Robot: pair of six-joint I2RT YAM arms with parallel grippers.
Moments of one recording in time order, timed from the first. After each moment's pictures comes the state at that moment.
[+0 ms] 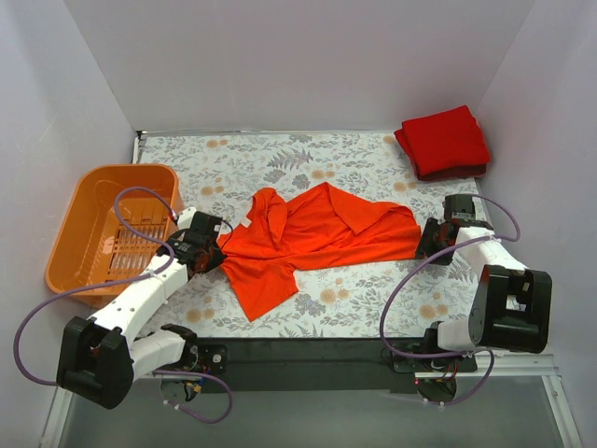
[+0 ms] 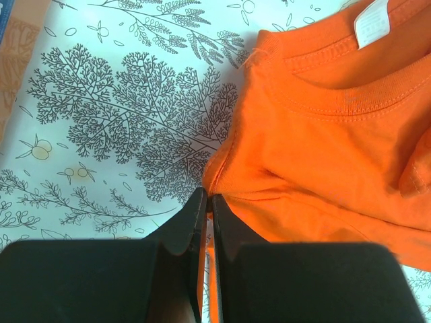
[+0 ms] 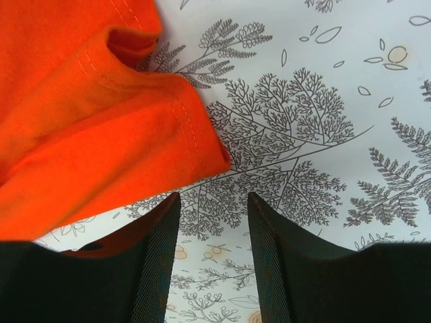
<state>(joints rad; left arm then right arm) -0.36 1.10 0.67 -0.60 -0.34 -0.81 -0.10 1.37 0.74 -0.52 -0.06 0.28</state>
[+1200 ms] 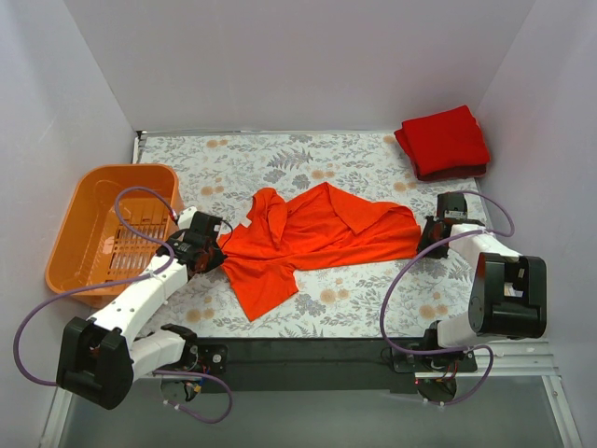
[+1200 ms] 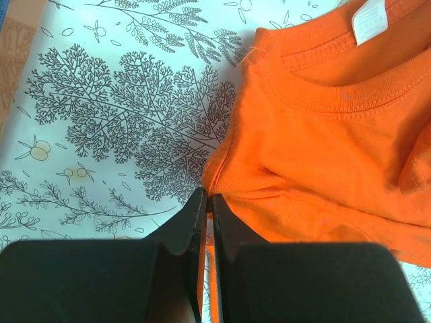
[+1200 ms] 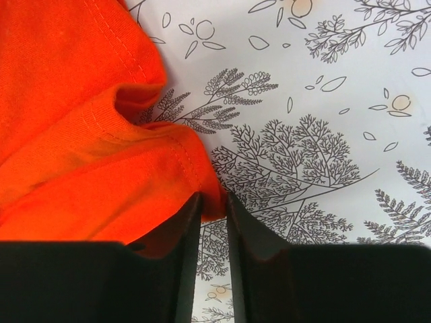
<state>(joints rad) -0.36 1.10 0.67 -0.60 -0.33 -0.80 -0.06 1.45 0.73 -0.39 0.00 0.32</state>
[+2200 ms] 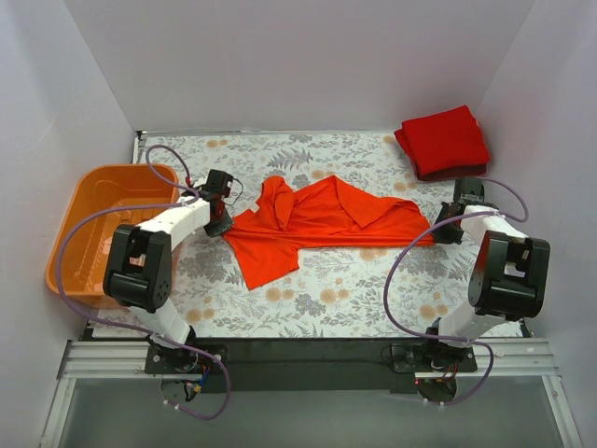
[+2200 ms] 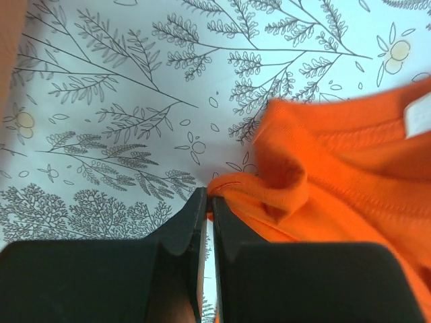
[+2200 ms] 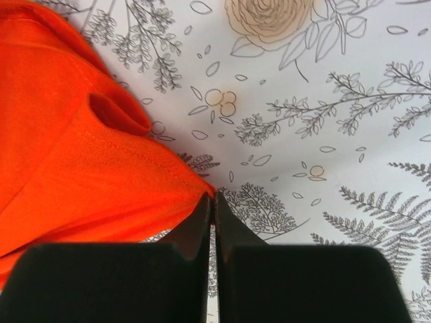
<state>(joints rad) -0.26 1.69 1.07 -0.56 -0.33 -0.69 -0.18 1.59 0.92 -0.46 0.02 0.26</state>
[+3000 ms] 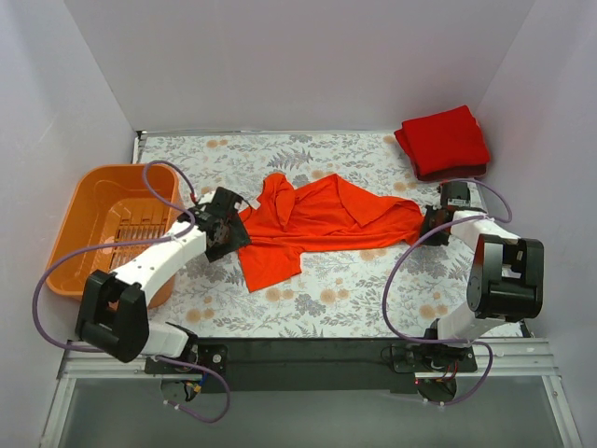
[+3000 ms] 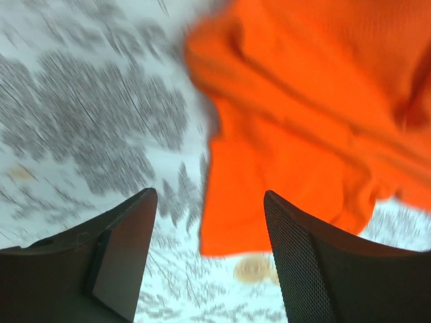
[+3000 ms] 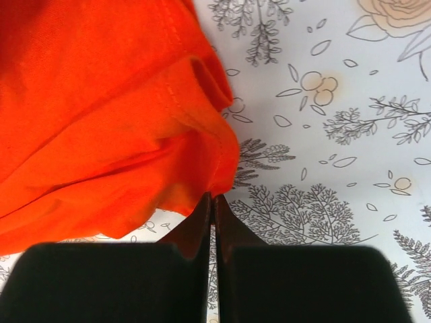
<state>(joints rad) -0.39 1.40 0.97 -0.72 -0.28 -0.82 -0.10 1.57 0.85 -0.38 -0.08 0.23</state>
